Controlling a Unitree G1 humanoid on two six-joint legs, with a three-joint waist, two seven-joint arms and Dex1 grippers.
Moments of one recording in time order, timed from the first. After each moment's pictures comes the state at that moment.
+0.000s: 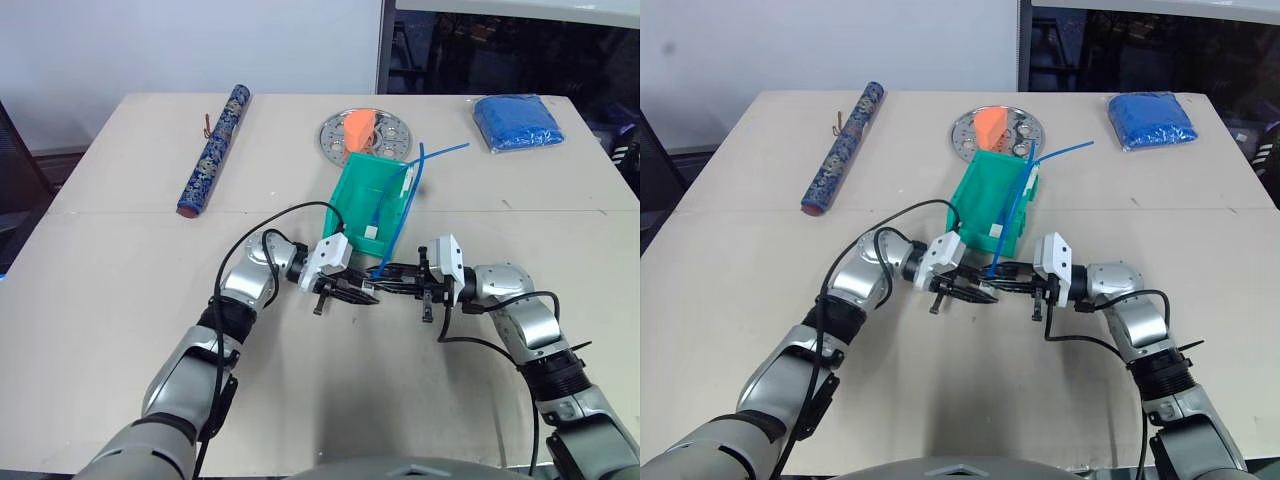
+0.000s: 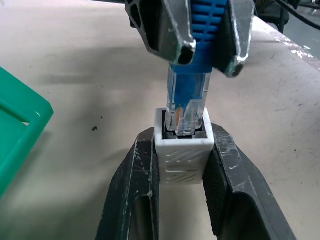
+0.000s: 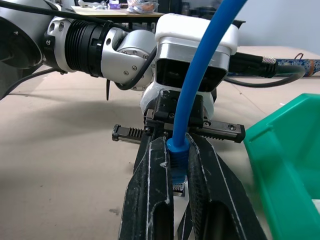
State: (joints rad) left arm -0.67 0.39 -0.32 0.54 -0.20 -0.07 -1.54; right arm -0.36 -0.40 0.24 0.03 0.35 0.03 1.17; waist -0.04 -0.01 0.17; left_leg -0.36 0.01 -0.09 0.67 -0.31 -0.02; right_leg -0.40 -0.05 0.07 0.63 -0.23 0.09
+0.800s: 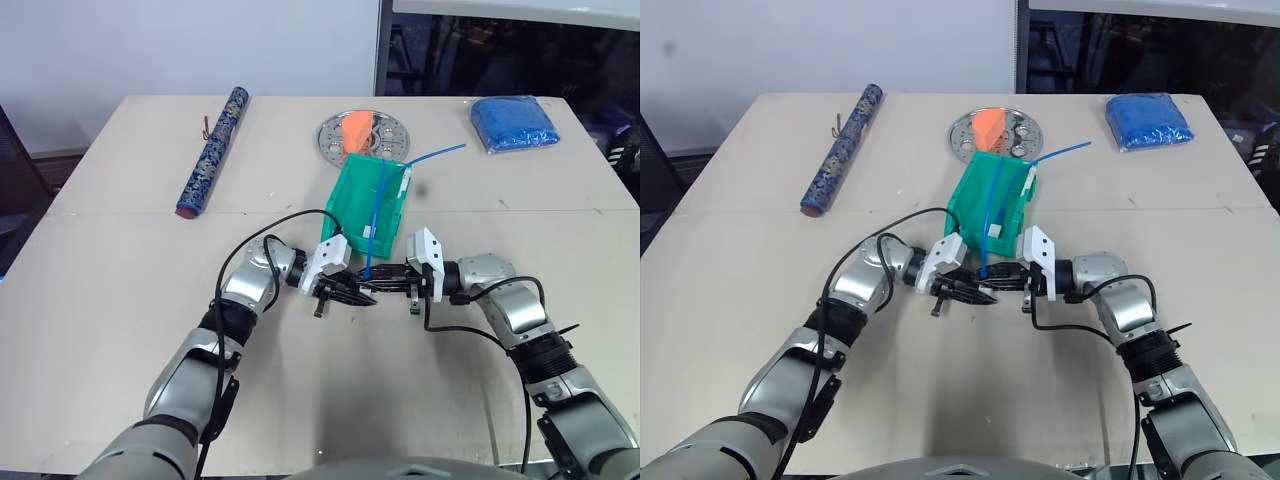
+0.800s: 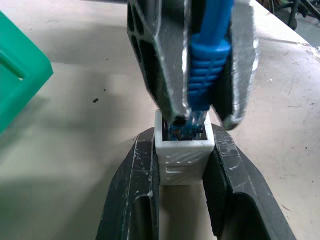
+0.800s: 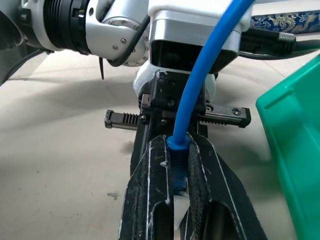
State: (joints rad) left arm -0.66 0.37 -0.30 0.56 -0.19 0.03 -1.50; right arm -0.45 -0.38 0.30 0.15 0.31 0.14 1.18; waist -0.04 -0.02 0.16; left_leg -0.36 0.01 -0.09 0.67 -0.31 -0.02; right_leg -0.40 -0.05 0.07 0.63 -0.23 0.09
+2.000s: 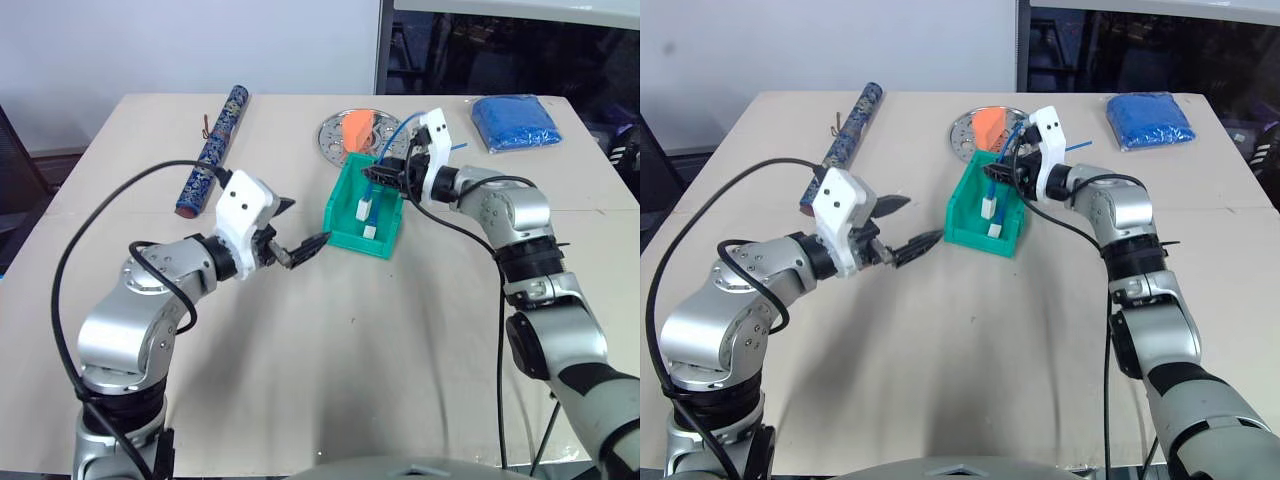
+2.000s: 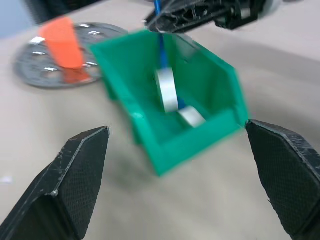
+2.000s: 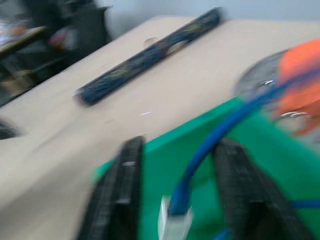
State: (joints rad) left arm -0.37 0.58 0.17 -0.66 -0.40 1.01 -0.62; right arm -1.03 -0.26 0.02 0.57 0.40 0.55 0.68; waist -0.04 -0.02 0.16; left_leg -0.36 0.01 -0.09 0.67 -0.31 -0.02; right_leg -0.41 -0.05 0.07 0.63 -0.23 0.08
